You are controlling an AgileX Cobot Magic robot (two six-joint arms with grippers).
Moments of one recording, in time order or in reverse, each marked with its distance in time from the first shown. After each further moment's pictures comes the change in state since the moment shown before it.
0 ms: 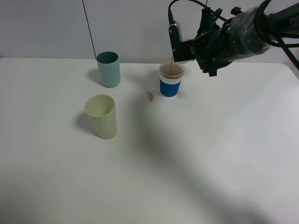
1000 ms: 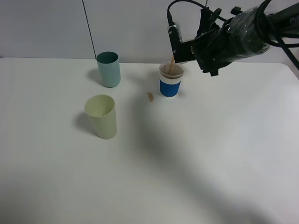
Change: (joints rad) left arm 0.000 0.000 0.000 0.000 0.000 0.000; right arm 0.000 0.000 0.000 0.000 0.014 -0.031
